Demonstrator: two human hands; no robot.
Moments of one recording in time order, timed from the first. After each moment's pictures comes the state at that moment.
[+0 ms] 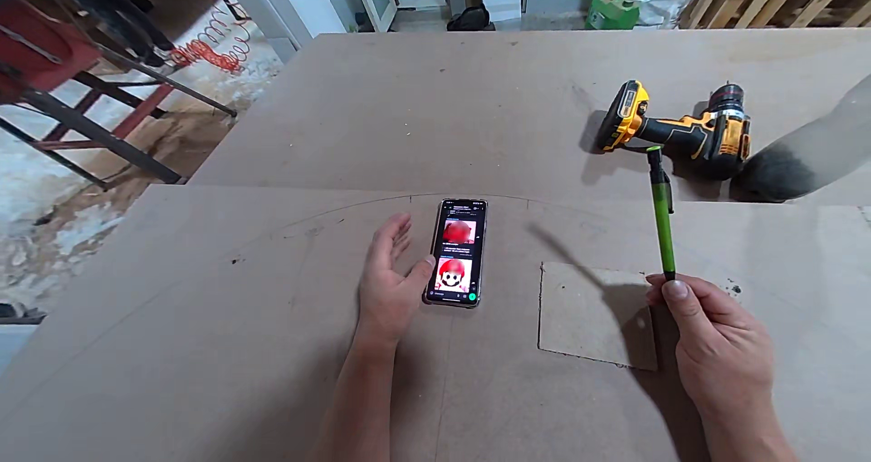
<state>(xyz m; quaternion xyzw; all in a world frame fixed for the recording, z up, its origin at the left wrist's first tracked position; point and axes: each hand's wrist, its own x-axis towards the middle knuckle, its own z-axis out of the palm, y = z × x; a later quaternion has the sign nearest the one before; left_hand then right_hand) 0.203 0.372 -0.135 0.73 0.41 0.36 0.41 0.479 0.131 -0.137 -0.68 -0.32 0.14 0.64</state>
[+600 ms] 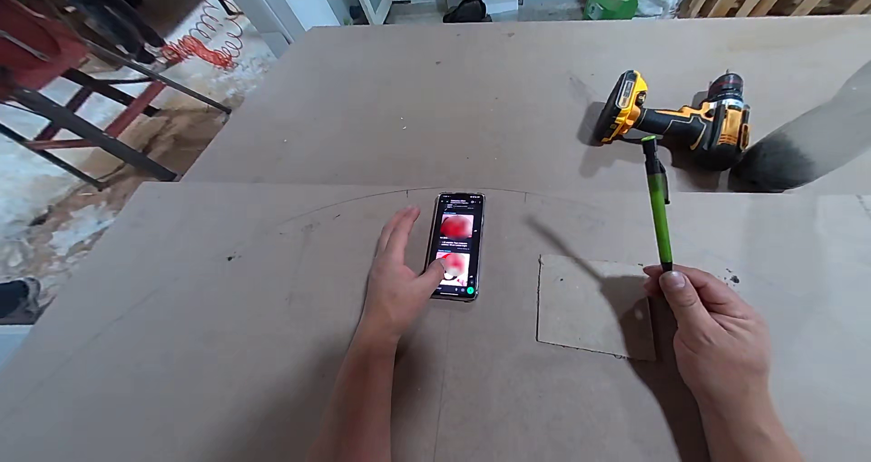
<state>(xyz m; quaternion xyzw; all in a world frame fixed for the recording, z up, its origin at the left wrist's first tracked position) 0.207 0.372 -0.134 0.79 0.43 0.26 0.33 0.479 0.130 -0.137 -0.69 -0.32 0.15 0.64</state>
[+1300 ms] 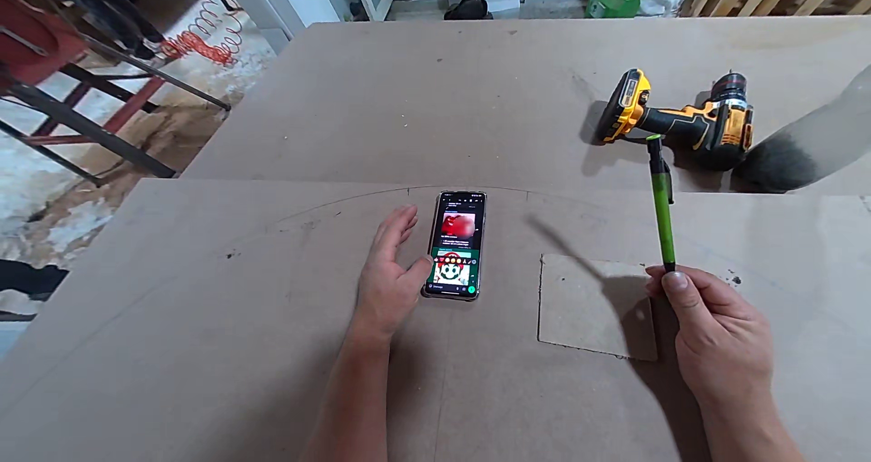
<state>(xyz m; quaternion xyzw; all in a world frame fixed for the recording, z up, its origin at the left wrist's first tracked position) 0.200 0.375 -0.131 0.75 0.41 0.30 0.42 0.478 0.131 -0.136 -0.69 -0.32 0.14 0.64</state>
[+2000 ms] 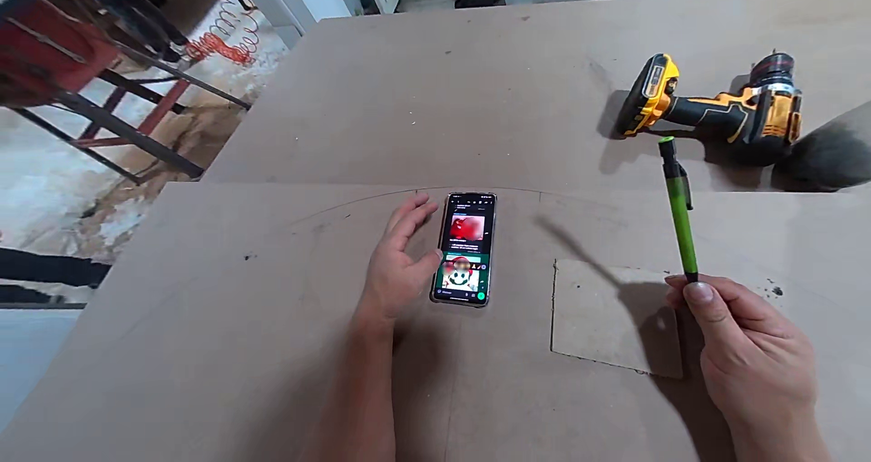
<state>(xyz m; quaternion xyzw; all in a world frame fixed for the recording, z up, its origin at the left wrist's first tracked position) 0.204 0.403 -0.130 0.78 0.34 0.28 0.44 0.481 0.132 -0.139 -0.69 -0.34 0.15 0.62</state>
